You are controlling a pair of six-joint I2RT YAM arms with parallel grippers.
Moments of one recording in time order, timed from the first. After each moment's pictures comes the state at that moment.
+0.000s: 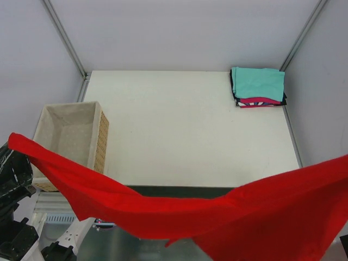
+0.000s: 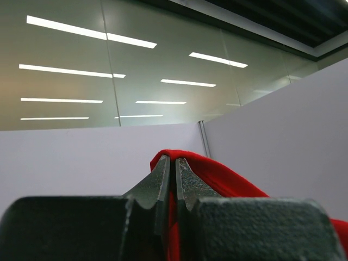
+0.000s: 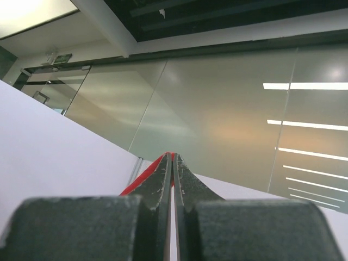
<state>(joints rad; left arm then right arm) -0.24 0.47 1.57 0.03 0.35 -0.28 -0.01 0.94 2.40 -0.08 -0.48 0.42</state>
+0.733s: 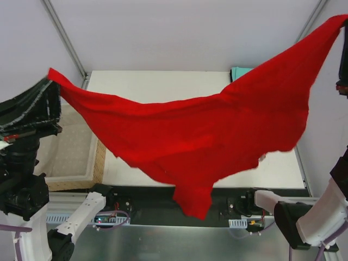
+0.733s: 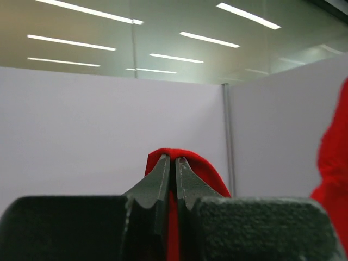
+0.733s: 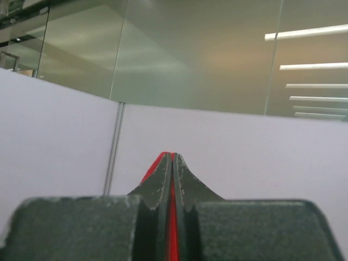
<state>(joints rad) -0.26 0.68 1.59 0.00 0.26 -0.23 -0.02 1.18 2.40 -0.17 -0.48 0.40</state>
